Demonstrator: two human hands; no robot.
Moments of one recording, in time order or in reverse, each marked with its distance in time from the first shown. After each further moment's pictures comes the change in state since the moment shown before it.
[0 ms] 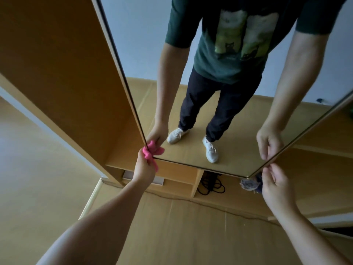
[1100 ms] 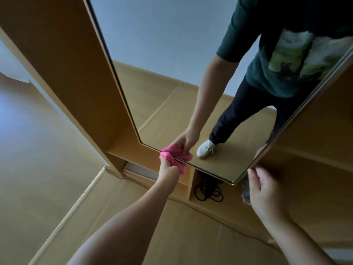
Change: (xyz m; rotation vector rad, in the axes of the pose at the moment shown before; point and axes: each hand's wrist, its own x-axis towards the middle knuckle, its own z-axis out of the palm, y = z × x) left_hand -0.054 0.022 0.127 -0.416 -0.024 -0.320; right_hand 0.016 0.027 -0.017 -0.064 -0.082 -0.392
